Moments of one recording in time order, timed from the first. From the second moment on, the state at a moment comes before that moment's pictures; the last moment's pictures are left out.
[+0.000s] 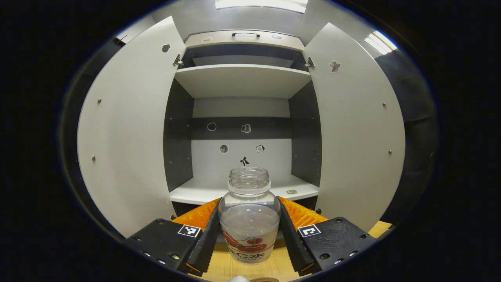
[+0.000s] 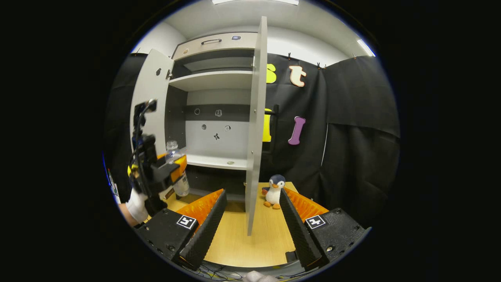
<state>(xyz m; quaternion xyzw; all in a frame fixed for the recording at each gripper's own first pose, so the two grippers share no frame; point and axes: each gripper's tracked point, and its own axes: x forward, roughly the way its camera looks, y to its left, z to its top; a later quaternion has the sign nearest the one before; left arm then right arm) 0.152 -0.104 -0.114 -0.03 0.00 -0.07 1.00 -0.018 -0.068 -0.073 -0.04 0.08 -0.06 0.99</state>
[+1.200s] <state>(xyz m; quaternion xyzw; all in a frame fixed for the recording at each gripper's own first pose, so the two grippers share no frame) 0.092 -0.151 -0.333 -0.04 0.07 -0.12 0.99 -0.016 -0.103 -0.155 -0.06 0.20 -0.09 0.97</state>
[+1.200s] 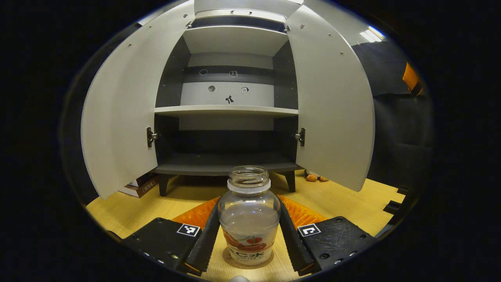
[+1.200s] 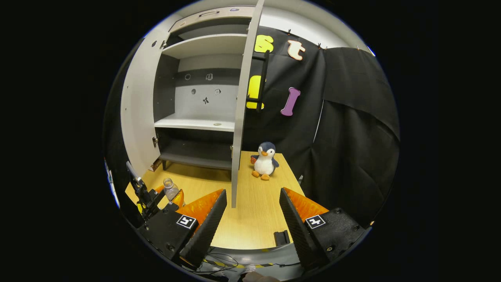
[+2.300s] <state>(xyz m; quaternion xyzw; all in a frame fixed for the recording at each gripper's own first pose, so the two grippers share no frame) 0.106 -0.139 -0.283 -0.03 0.05 -0.14 0.99 -0.024 -0.089 -0.131 -0.06 0.17 -0.09 0.98</state>
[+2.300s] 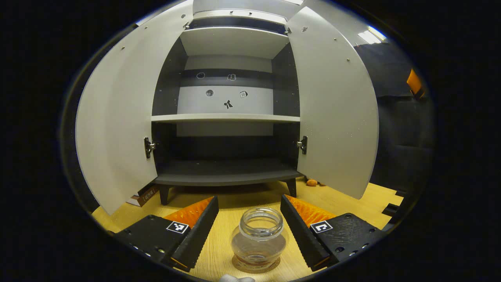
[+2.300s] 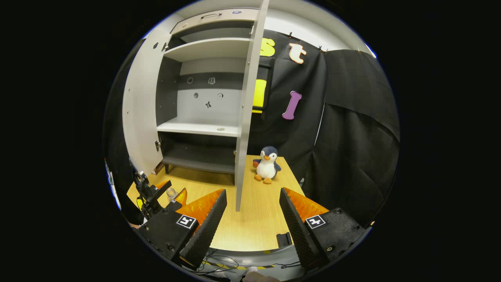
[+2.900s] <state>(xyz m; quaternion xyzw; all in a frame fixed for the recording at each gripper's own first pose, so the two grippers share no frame) 0.092 -0.079 -0.119 -0.04 0.01 -0.09 0.99 -0.033 -0.079 -0.084 -0.02 0.09 -0.08 0.99</state>
